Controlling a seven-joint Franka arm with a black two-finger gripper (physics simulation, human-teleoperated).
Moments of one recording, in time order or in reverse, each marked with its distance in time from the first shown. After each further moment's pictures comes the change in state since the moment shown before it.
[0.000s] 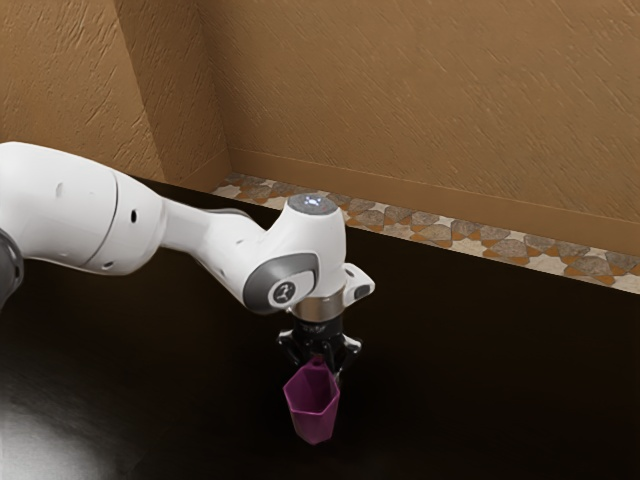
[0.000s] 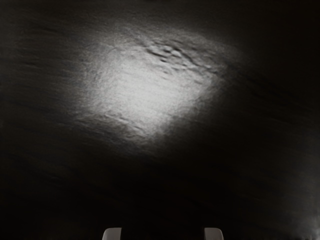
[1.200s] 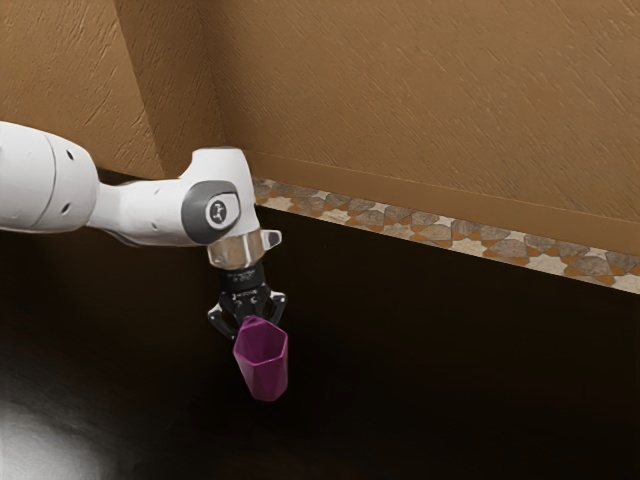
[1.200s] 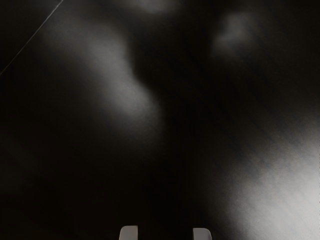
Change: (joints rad) arm 0.093 -0.091 0.196 0.007 -0.341 -0.316 -0.031
